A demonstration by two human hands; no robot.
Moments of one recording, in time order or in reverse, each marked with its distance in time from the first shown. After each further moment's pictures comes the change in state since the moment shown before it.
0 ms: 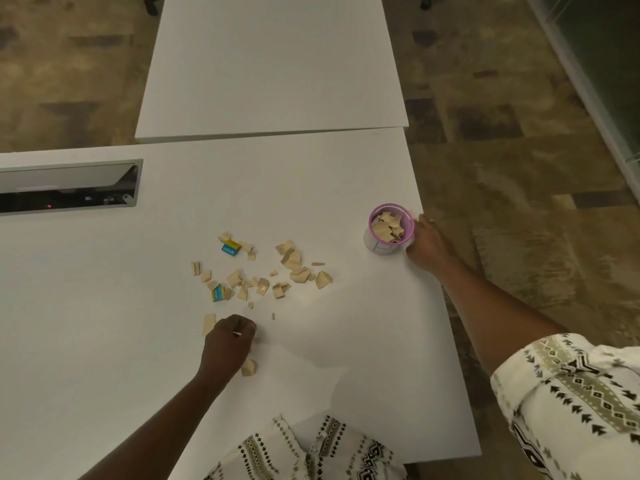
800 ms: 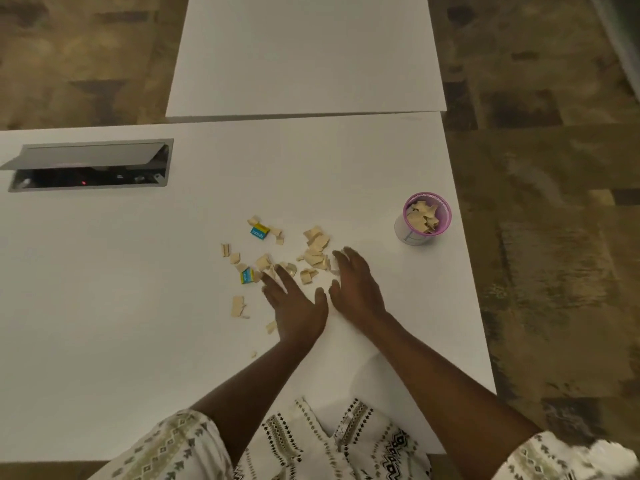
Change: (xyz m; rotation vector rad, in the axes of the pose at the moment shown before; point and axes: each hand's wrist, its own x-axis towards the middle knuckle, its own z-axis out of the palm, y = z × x) left_hand 0.004 0.050 0.061 0.008 0.067 -0.028; right_hand -0.133 -0.206 0.042 0.350 -0.023 -0.222
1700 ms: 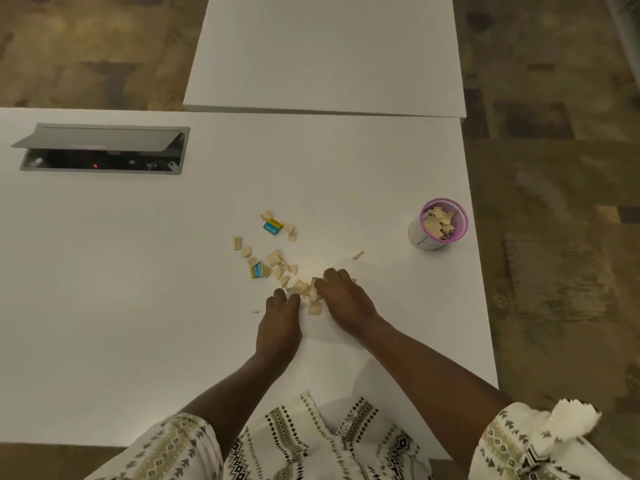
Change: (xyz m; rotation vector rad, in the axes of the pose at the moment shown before) left_hand 0.007 -0.070 -0.025 0.422 0.010 0.378; right_hand 0.002 -0.008 0.040 -0.290 -0.058 -0.392
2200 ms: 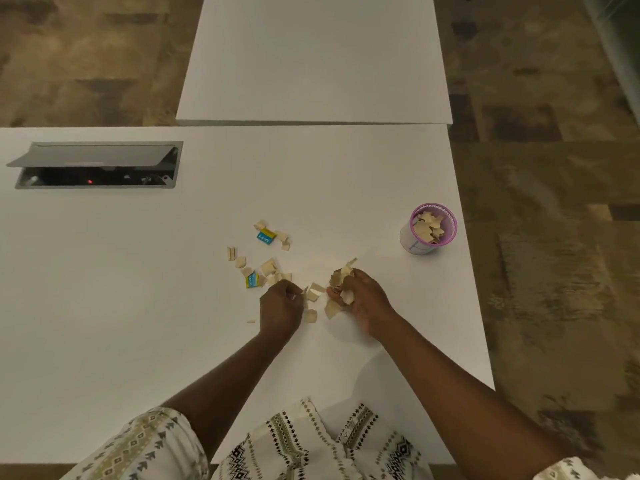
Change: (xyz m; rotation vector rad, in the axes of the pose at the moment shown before) left_hand 0.044 0.025 -0.023 -0.534 0.033 -0.314; right_hand -0.002 0.016 -0.048 1.788 0.072 0.948
